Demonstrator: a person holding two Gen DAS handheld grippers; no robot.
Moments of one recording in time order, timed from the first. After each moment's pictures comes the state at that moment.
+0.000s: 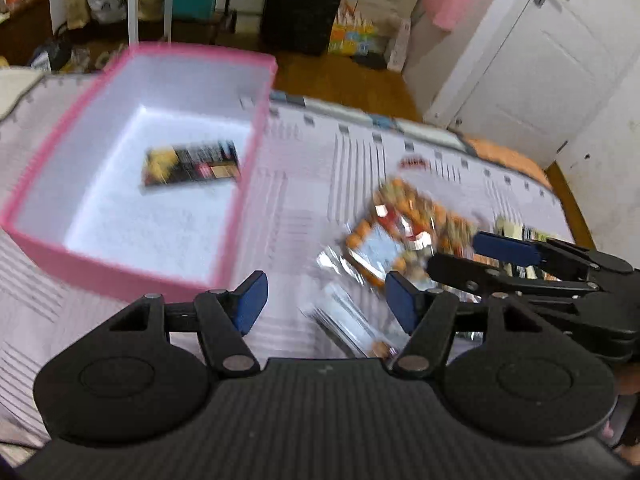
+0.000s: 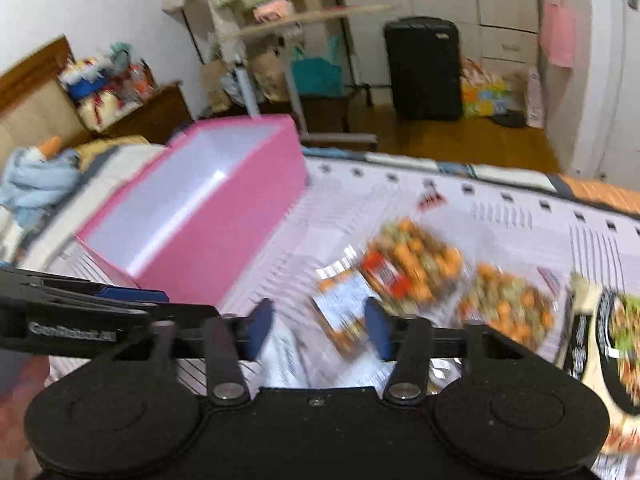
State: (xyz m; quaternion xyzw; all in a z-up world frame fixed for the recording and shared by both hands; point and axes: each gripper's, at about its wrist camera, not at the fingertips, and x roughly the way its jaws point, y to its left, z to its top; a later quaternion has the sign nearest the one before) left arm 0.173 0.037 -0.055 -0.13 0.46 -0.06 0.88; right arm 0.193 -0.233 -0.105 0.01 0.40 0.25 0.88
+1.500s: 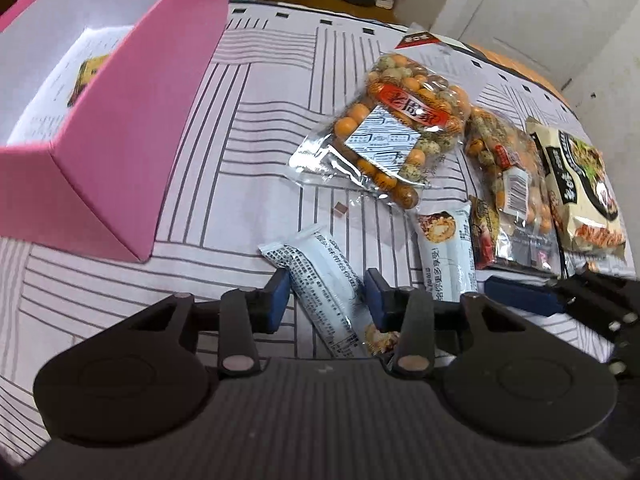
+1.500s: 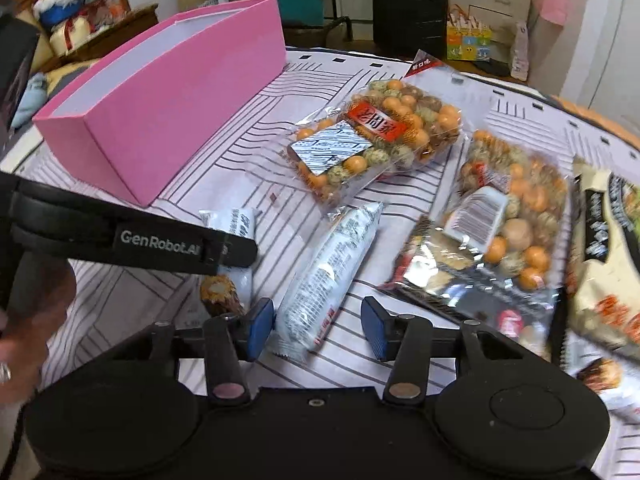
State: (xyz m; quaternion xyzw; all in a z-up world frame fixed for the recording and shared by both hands) left arm 0.183 0.000 -0.162 -0.10 0.52 -0.09 0.85; right arm 0.152 -0.227 -0.180 -0.04 0.47 0.22 0.86
